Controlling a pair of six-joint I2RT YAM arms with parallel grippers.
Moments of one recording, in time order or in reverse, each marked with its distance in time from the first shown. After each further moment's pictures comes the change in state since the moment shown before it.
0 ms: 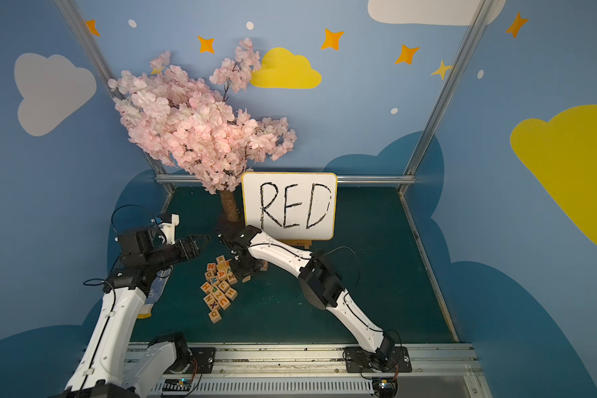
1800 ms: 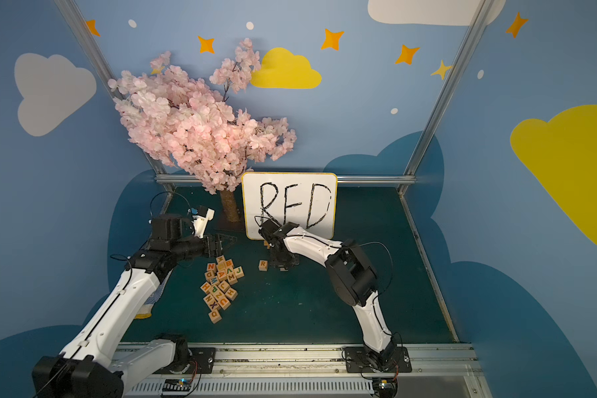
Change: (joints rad) left arm -0.289 0.167 0.101 0.019 -0.010 0.081; right arm -0.194 -0.277 -0.563 0.224 0.204 0.298
